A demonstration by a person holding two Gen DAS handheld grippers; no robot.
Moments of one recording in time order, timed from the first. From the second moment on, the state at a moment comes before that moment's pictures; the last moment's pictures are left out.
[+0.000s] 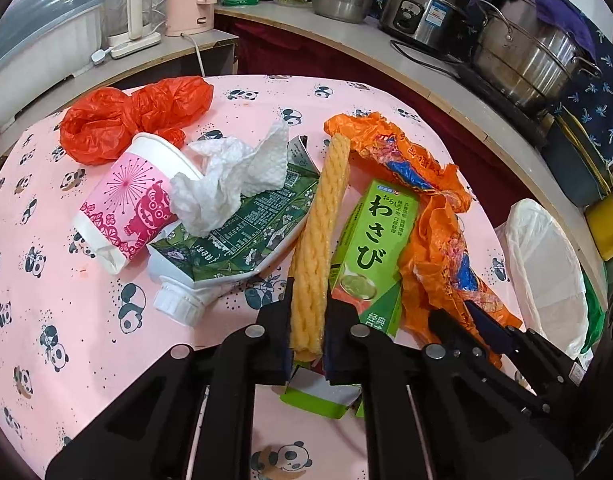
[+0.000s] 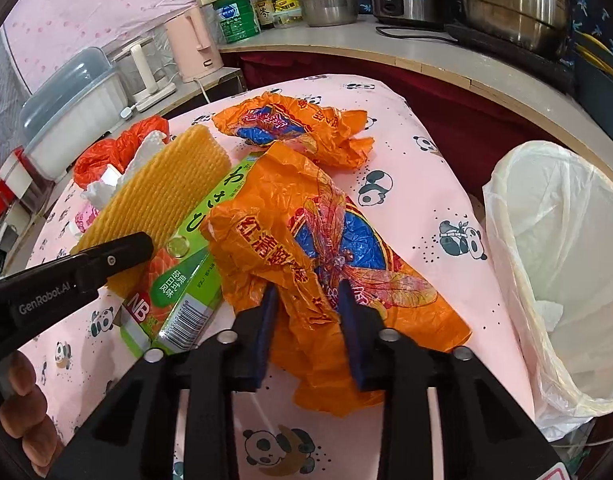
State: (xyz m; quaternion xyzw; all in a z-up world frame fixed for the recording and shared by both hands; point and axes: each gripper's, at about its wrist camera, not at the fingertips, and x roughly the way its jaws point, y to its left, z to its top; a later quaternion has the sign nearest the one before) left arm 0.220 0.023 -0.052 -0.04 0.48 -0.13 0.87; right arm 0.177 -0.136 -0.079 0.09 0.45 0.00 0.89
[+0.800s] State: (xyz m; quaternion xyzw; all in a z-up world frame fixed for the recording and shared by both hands) left arm 0.158 0.009 0.025 -0.03 0.41 -0.14 0.90; right arm 0.120 -0.141 0.009 0.10 0.36 0.01 0.93
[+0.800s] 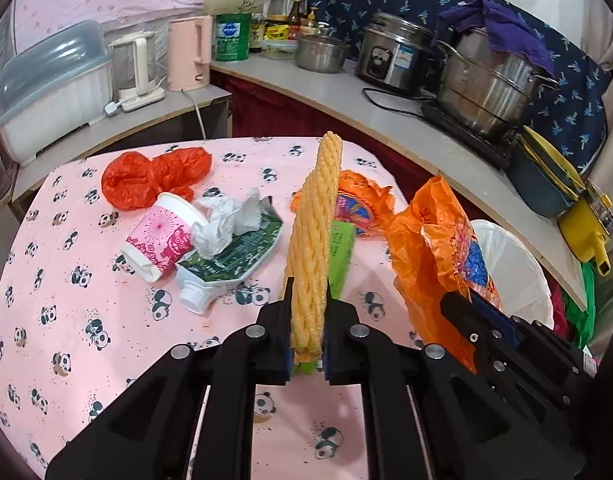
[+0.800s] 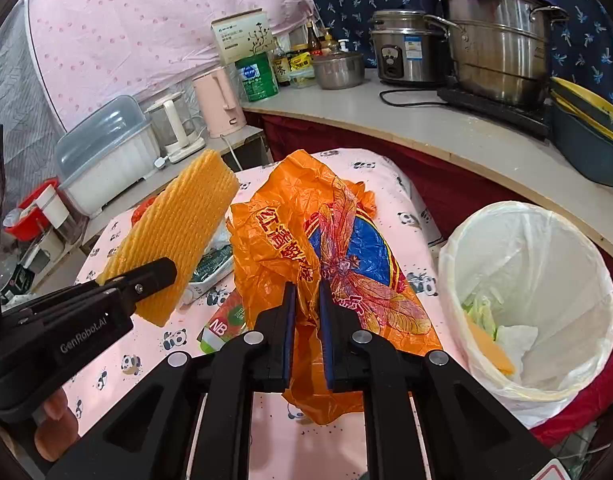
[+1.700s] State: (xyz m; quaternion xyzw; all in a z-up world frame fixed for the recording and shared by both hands) left arm 0.106 -0.149 0.031 0.06 0.41 -0.26 0.87; right arm 0.035 -0.303 0.025 0.19 0.30 -0.12 0.93
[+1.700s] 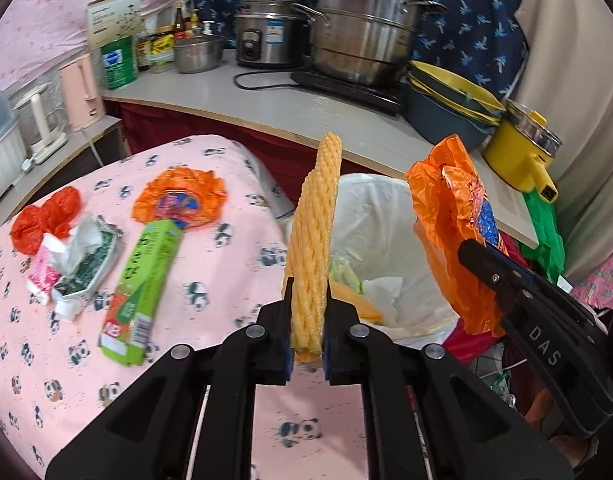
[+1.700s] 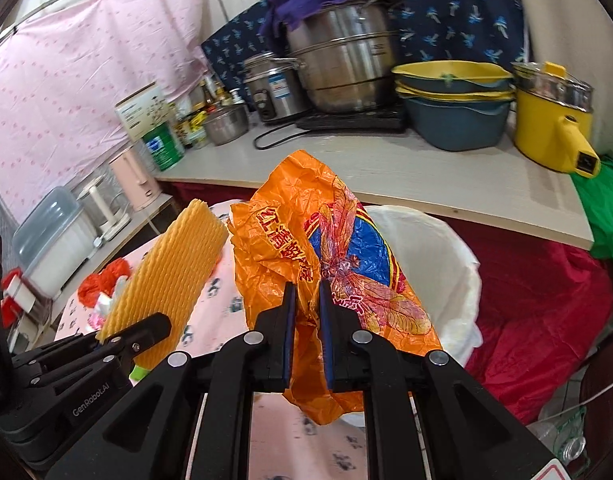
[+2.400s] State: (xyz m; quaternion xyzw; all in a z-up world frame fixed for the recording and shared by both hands) left arm 0.131 -0.231 -0.009 0.07 0.45 -0.32 0.83; right arm 0.029 -0.368 -0.010 0.23 0.32 -0.18 0.90
